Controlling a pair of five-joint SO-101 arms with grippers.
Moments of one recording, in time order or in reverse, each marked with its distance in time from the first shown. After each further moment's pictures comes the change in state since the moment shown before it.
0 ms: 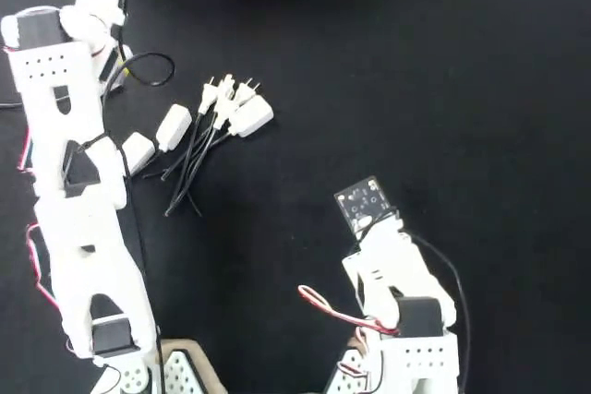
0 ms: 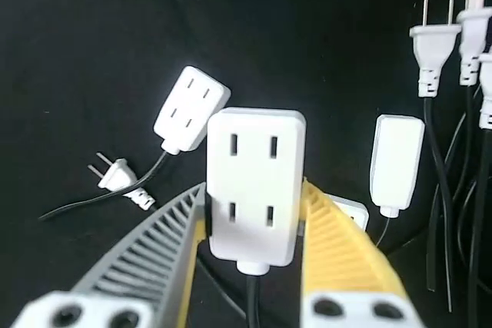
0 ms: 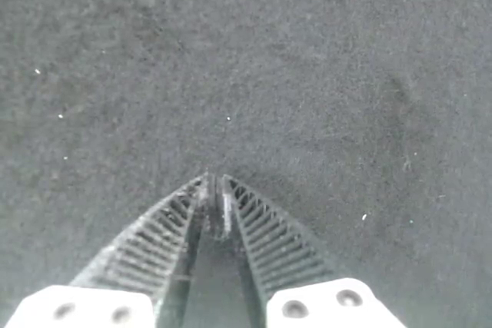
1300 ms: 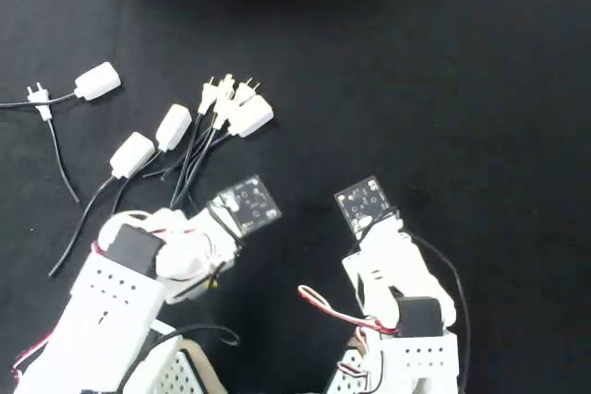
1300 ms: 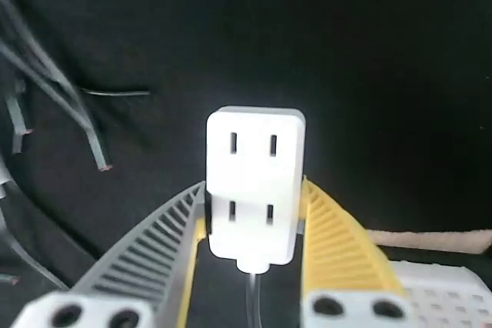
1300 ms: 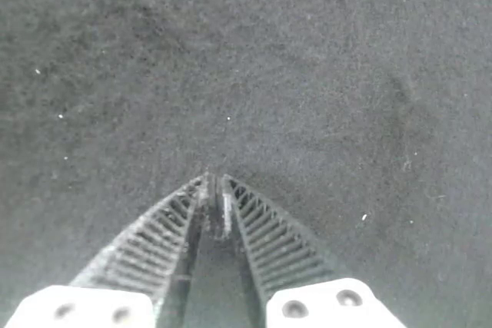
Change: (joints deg) left arm 34.6 -99.5 132.0 -17.2 -1.1; right arm 0.0 0.0 0.0 0.0 0.0
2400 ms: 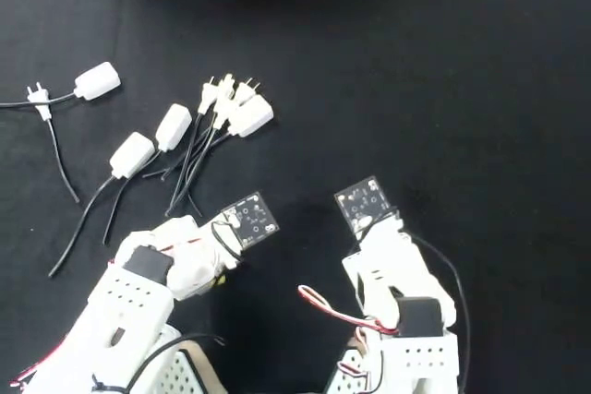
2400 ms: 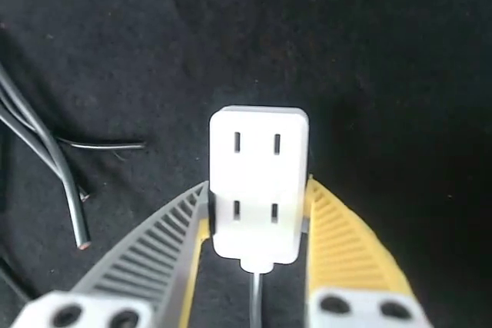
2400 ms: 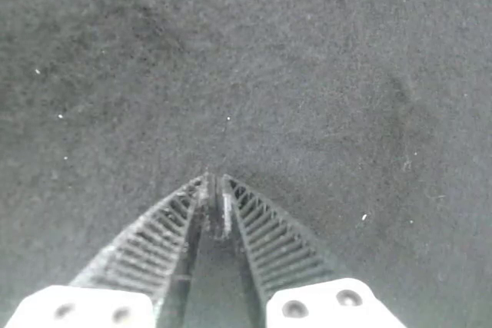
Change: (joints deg) left arm -2.0 0.0 21.3 -30.2 -3.8; right arm 0.0 0.0 0.0 0.0 0.0
